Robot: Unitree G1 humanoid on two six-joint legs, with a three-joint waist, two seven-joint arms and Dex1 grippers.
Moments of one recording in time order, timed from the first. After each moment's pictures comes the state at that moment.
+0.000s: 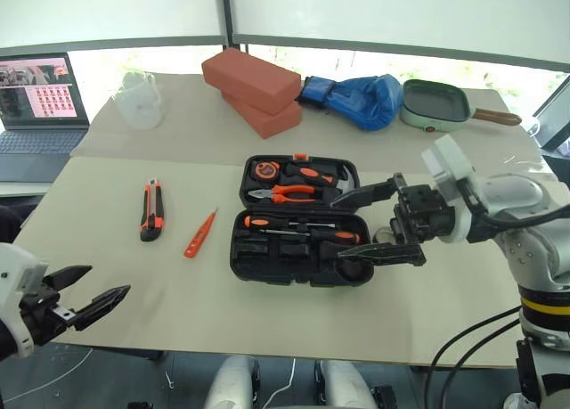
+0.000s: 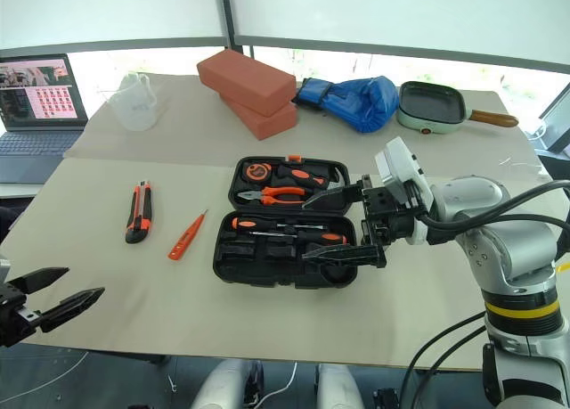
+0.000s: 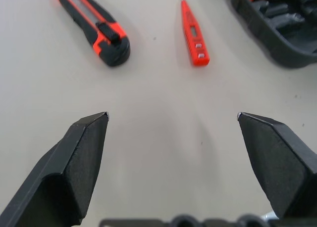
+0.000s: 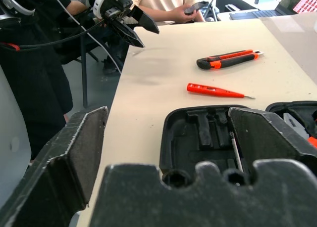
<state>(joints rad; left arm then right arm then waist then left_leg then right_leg) 0.48 0.83 0.89 -0.62 -0.67 0.89 -0.87 -0.55 -0.78 -0.06 -0.38 0.73 0.75 1.27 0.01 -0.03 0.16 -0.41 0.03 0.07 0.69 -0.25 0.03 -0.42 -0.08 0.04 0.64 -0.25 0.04</state>
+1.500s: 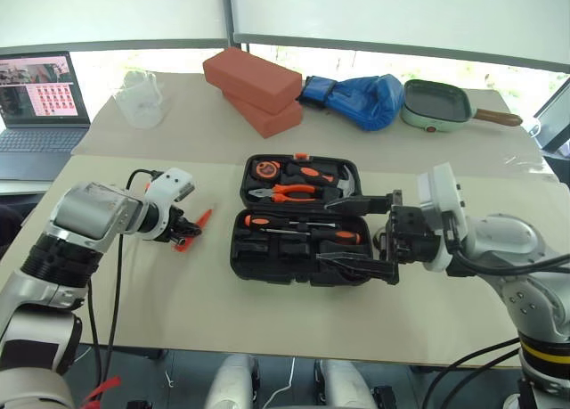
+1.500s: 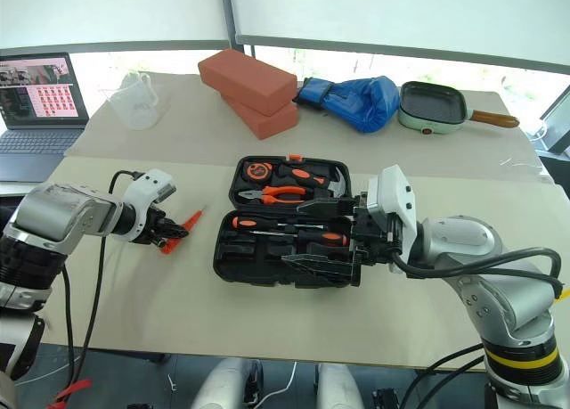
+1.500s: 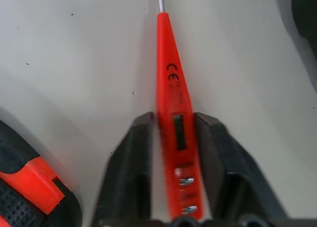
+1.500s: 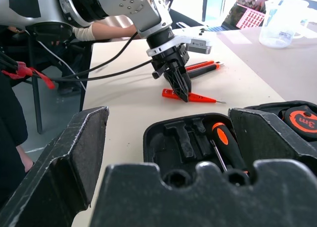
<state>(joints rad) -0.76 0.89 -0.31 0.07 -0.41 1.29 -0.75 -0.34 -0.74 -0.09 -0.62 0.81 0.71 0.92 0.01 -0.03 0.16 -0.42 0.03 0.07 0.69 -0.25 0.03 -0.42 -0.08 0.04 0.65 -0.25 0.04</state>
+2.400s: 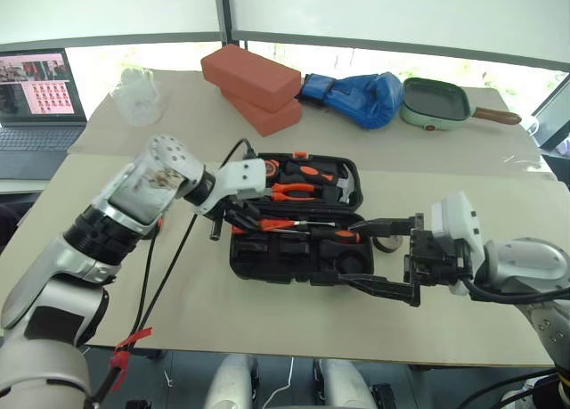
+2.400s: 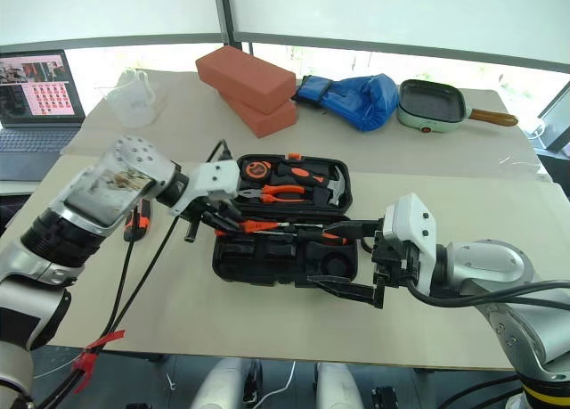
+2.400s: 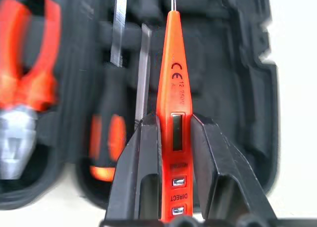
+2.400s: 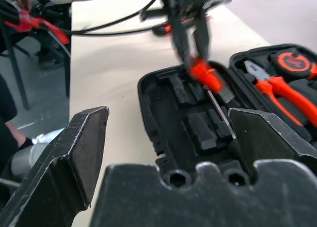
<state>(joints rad) -1.00 0.80 -0.62 0.04 -0.12 0.68 -1.43 -0.14 -0.86 -0.19 -0.70 0.82 0.69 0.87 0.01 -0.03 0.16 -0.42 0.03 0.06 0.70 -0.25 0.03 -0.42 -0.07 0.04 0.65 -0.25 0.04</state>
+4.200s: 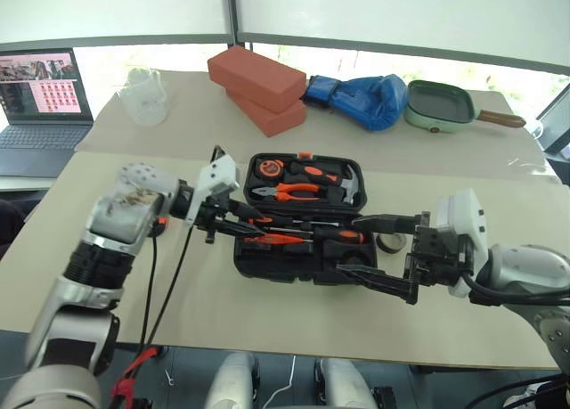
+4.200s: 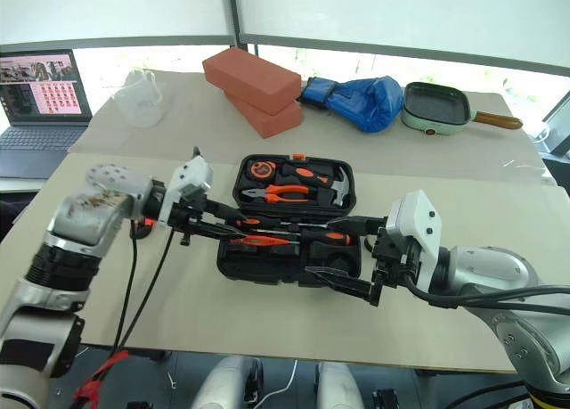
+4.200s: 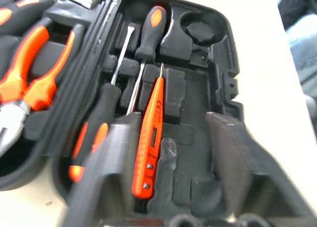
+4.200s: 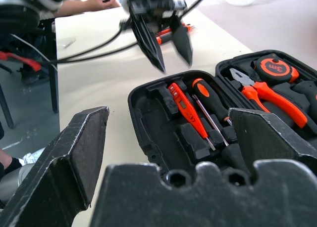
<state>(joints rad) -0.72 0.67 -0.20 0.06 -0.26 0.54 -1.39 -0.10 -0.89 -0.21 -0.74 0.91 0.71 0.74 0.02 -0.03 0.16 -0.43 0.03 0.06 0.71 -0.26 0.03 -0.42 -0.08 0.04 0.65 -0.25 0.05</state>
